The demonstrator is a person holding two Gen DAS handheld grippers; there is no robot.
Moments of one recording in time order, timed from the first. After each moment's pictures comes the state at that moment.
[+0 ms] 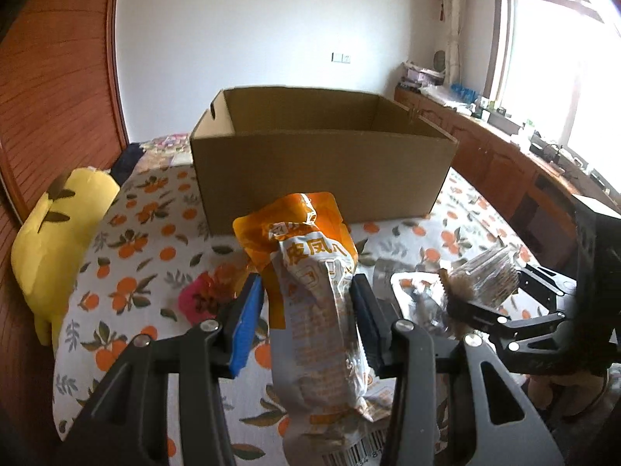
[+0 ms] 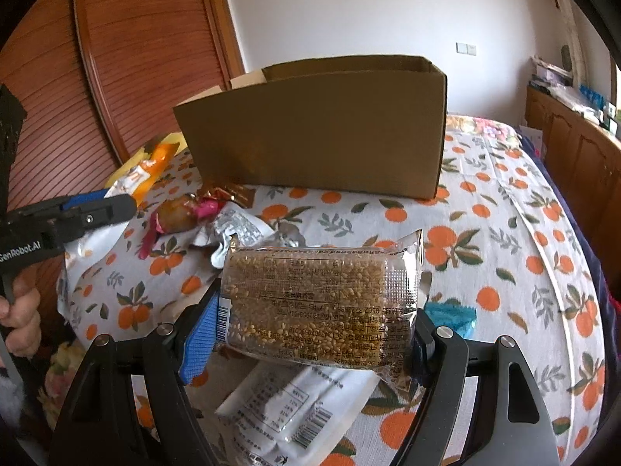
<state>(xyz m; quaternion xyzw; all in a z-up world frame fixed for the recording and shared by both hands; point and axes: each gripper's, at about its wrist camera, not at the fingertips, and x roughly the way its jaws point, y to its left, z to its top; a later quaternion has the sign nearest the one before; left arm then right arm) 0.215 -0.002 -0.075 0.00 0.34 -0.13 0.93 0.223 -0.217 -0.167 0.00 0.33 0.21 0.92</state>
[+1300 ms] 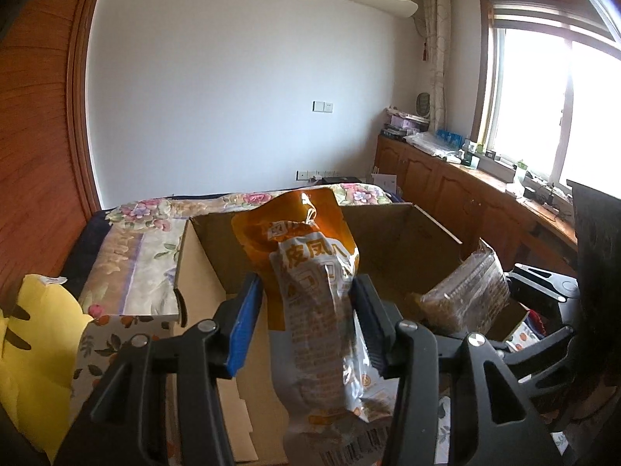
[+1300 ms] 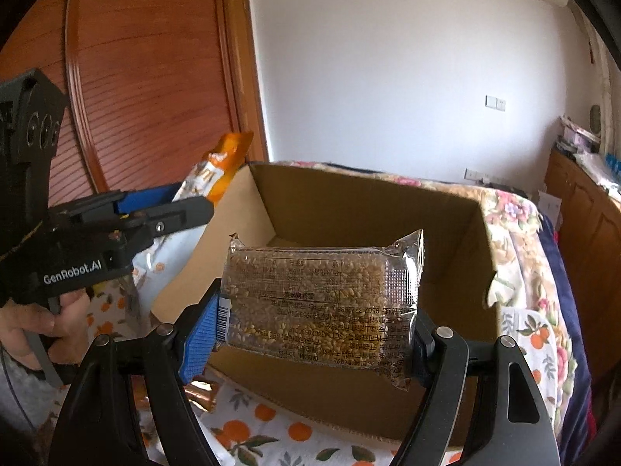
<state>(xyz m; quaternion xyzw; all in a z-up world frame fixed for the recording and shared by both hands) 0.417 0.005 -0.026 -0.01 0.26 -0.17 0.95 0.397 -0.177 -0.069 -0.04 0.28 0.24 0.93</state>
